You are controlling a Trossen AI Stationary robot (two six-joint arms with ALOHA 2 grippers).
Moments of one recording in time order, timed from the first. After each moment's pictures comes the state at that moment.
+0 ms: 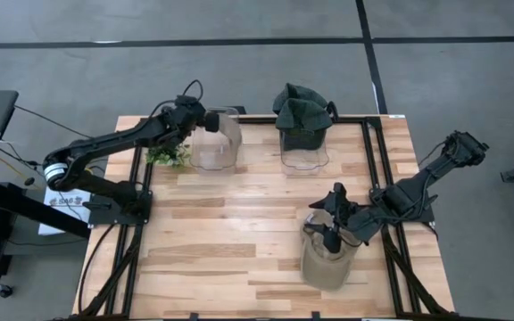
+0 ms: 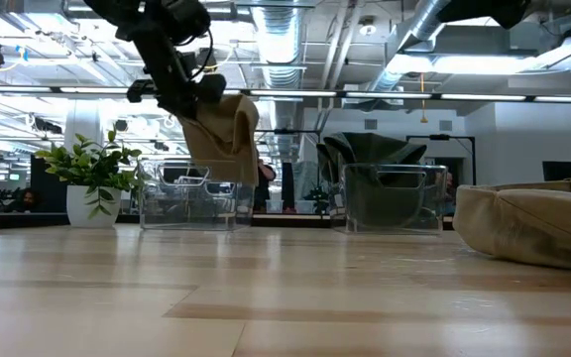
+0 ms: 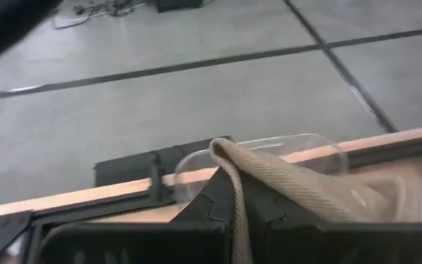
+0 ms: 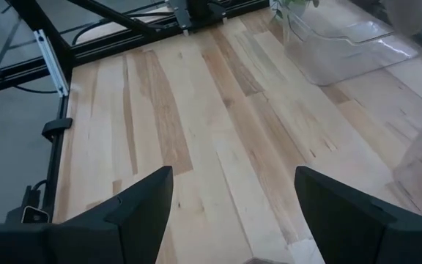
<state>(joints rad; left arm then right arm) 0.52 1.31 0.99 -0.39 -0.69 -0.45 0.60 1.15 0.96 -0.53 0.60 0.64</state>
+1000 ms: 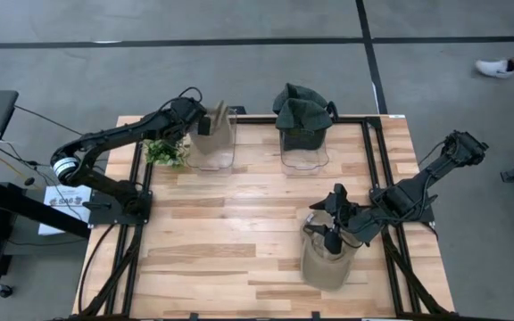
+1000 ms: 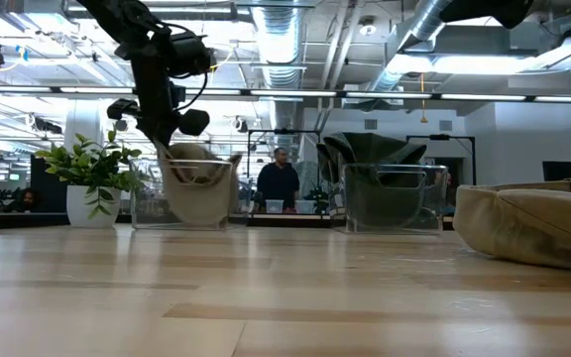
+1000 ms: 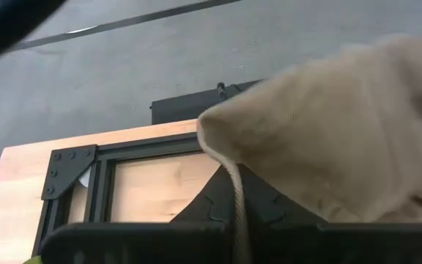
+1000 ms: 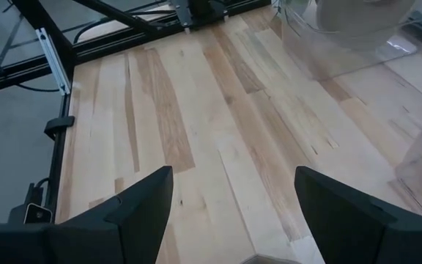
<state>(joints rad) 0.64 1.40 0.99 -0.60 -0.67 -0.53 0.61 1.15 0.96 -0.54 0.60 0.65</state>
